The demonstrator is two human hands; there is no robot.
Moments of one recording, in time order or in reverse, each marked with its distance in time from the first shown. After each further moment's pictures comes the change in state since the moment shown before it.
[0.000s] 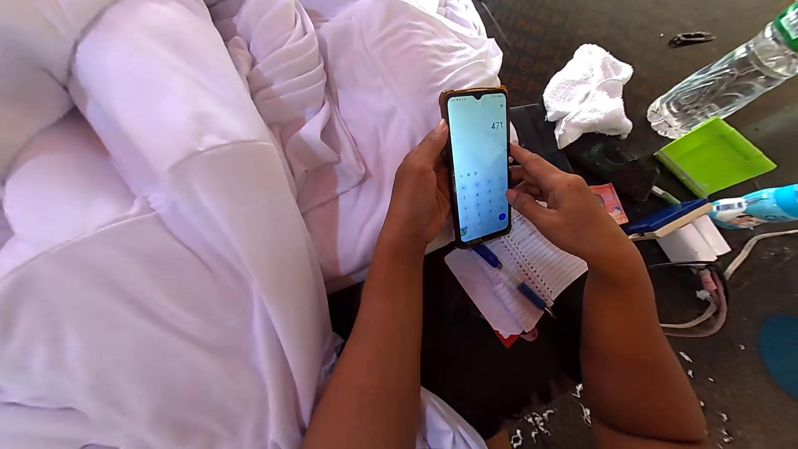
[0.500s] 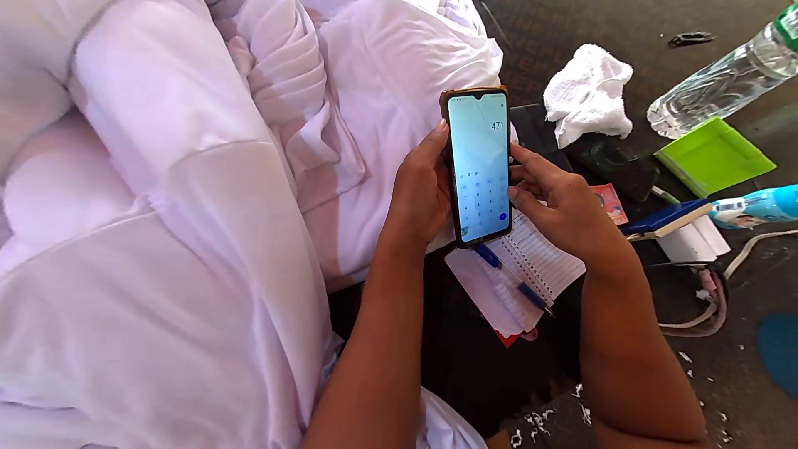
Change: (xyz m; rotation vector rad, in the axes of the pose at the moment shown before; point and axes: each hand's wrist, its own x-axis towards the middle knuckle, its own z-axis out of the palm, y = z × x) left_hand 0.000 0.000 0.000 -0.007 0.001 0.007; right_hand 0.000 0.000 0.003 -0.007 0.035 -0.004
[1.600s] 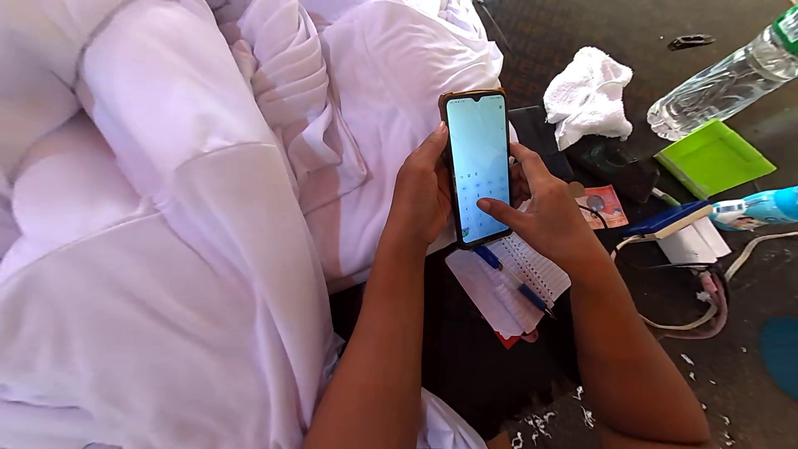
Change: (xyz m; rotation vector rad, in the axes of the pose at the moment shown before) left_hand -0.001 0.001 0.003 -0.016 0.033 -0.009; right_hand 0.003 -0.005 0.018 0.018 0.079 0.037
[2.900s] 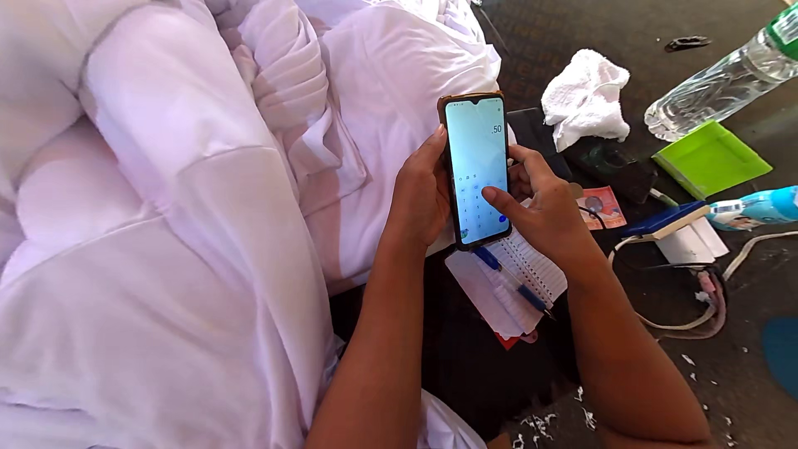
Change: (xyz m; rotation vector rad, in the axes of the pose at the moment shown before) left_hand 0.000 0.000 -0.001 0.014 -0.014 -0.007; right_hand 0.000 0.000 0.003 0.051 0.069 -0.019
